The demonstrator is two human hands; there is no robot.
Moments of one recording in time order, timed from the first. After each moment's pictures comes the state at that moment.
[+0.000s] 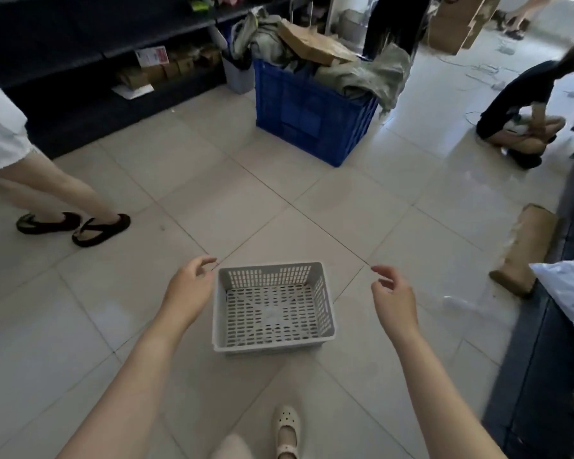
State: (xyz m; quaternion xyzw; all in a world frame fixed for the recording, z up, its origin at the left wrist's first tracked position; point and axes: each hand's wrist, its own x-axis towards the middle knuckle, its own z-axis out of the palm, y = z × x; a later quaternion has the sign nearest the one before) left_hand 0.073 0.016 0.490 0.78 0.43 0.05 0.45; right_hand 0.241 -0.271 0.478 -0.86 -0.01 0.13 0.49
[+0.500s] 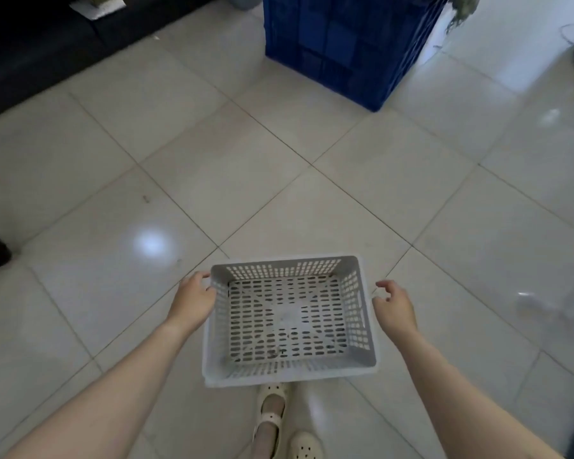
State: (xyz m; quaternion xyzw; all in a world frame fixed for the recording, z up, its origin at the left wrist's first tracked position) left_hand 0.218 0.131 0.176 0.75 0.51 -0.13 0.40; right_hand 0.403 -0.172 0.156 -0.91 0.04 0.28 0.30
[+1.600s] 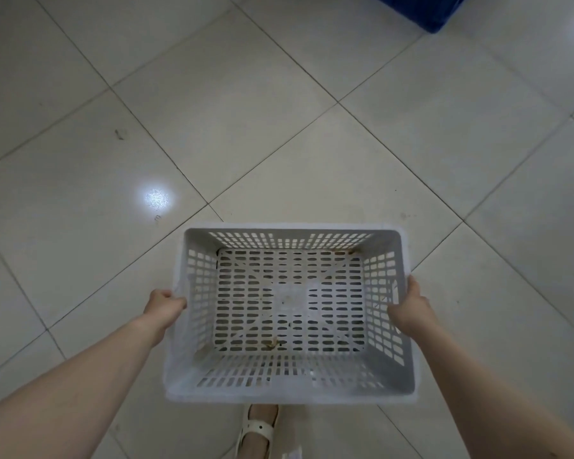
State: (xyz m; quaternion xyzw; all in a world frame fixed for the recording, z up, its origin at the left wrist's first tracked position) left_hand 0.178 0.166 -0.093 0.56 0.69 -0.15 0.44; right_hand 0.446 -0.165 -0.062 -0.90 0.06 0.41 0.09
